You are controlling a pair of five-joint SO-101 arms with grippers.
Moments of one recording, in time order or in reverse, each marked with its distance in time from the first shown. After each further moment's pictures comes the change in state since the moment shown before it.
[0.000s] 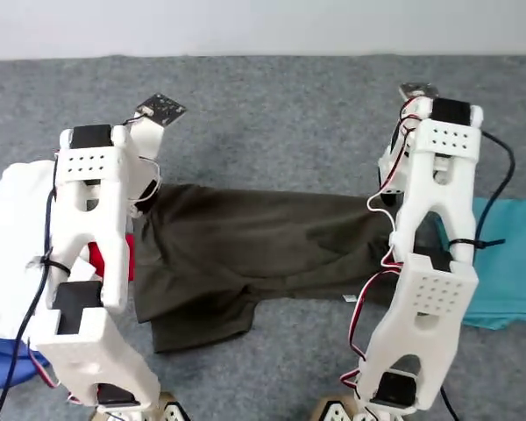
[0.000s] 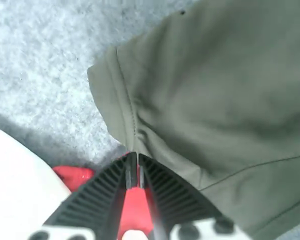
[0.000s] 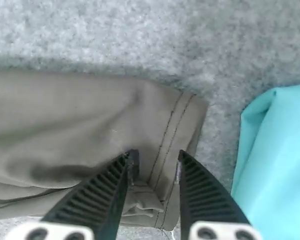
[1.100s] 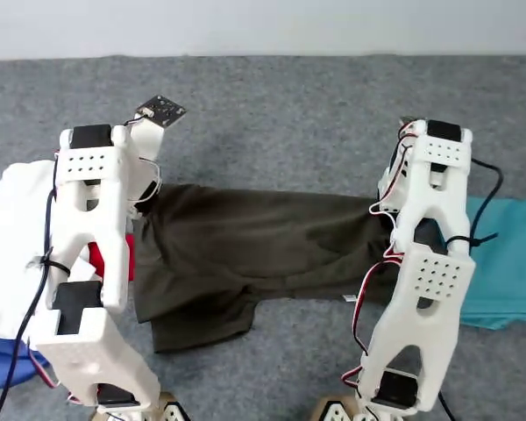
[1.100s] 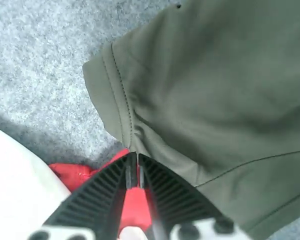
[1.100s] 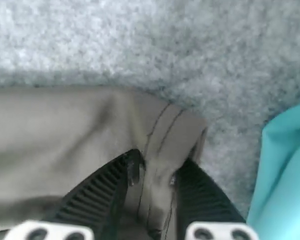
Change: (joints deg) left arm 0.0 0.0 0.0 0.5 0.0; right arm 2.0 12.3 0.0 -4.5 -2.1
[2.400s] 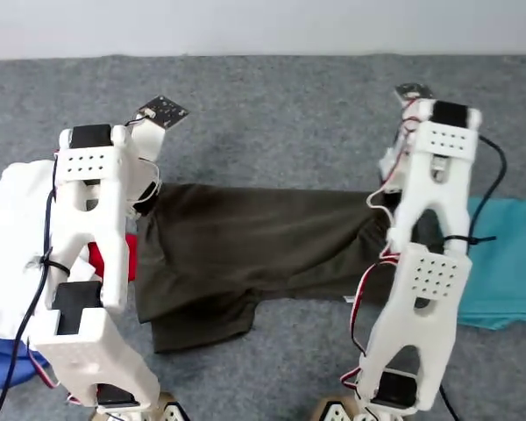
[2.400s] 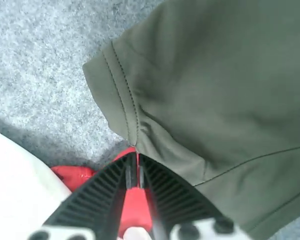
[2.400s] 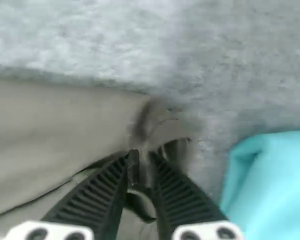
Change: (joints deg) left arm 0.0 0.0 0.0 0.0 -1.9; right arm -2.7 -1.1 -10.7 4.5 9.2
